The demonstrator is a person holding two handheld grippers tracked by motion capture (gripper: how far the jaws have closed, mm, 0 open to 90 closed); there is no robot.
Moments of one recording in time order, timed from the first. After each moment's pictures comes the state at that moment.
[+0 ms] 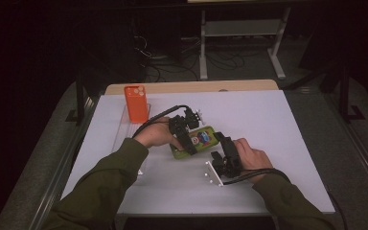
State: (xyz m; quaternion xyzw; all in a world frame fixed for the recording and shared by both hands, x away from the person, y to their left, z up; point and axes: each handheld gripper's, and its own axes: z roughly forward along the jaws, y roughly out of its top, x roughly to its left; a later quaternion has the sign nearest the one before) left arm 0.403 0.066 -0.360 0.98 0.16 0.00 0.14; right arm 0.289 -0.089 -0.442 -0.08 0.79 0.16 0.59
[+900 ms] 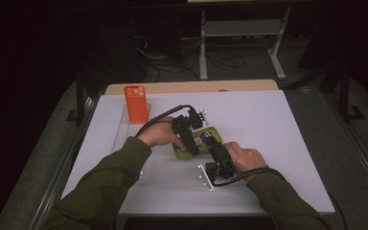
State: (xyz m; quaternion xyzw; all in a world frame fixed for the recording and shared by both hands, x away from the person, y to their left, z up) left arm 0.401 0.055 -0.360 0.98 0.16 -0.01 0.14; right arm 0.287 -0.073 -0.444 -0.12 0.77 0.11 0.61
